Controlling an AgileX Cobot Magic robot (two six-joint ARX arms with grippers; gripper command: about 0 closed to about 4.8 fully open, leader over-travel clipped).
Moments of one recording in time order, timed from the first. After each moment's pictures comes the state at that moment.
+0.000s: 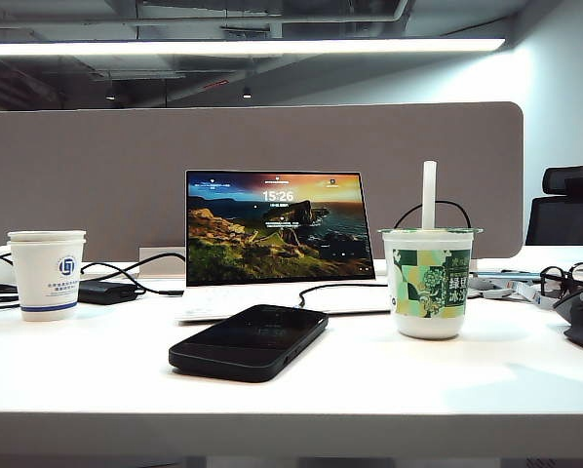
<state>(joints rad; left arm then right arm) -0.03 0.00 0.01 0.06 -0.09 0.01 0.26 0.38 0.35 -0.17 -0.04 0.01</state>
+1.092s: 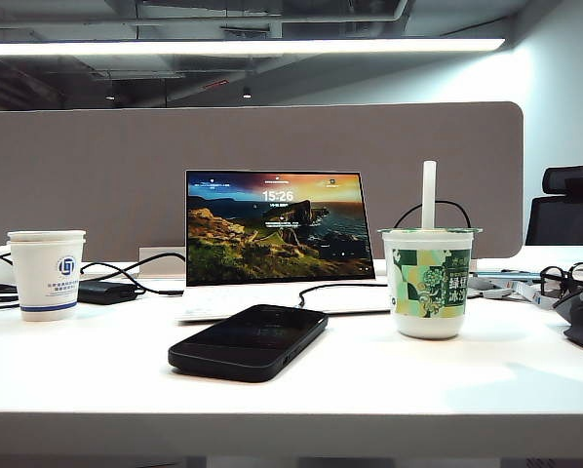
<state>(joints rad) -0.03 0.00 0.01 0.03 0.07 0.03 0.26 0.38 0.35 -0.17 -0.04 0.01</state>
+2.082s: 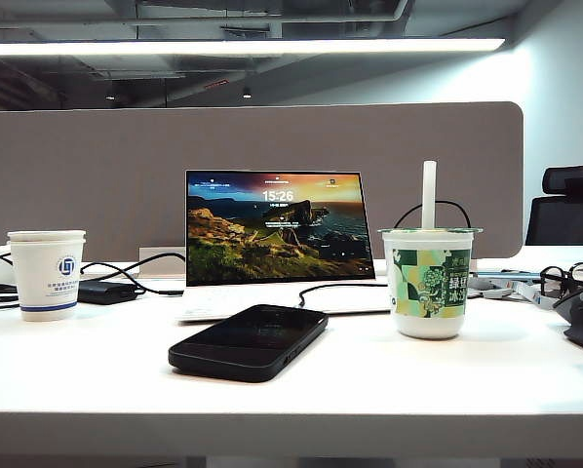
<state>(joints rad) -0.03 0.00 0.01 0.03 0.06 0.03 0.15 0.15 0.12 0.03 0.00 0.01</state>
